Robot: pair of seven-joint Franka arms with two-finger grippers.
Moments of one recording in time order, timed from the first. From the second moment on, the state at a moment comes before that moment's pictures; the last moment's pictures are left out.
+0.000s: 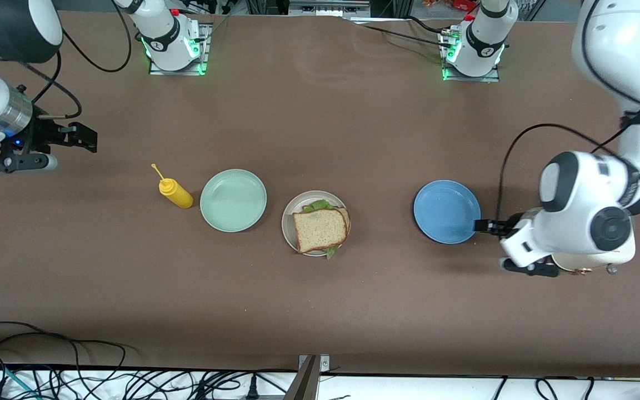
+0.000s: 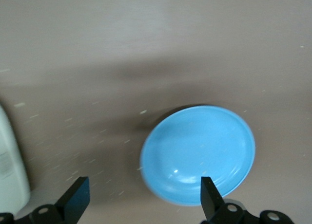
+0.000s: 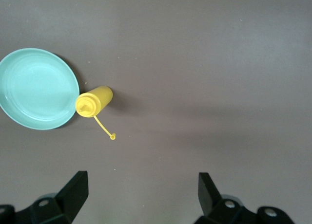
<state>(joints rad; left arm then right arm) 0.05 0.58 -0.14 -1.39 0.03 1.75 0.02 0.06 0.00 -0.02 -1.79 -0.07 1.71 0.00</state>
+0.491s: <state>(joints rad) 0.09 0.44 -0.11 -1.38 0.10 1.56 0.02 -0.02 -0.03 -0.03 -1.78 -0.01 1.75 -0.01</state>
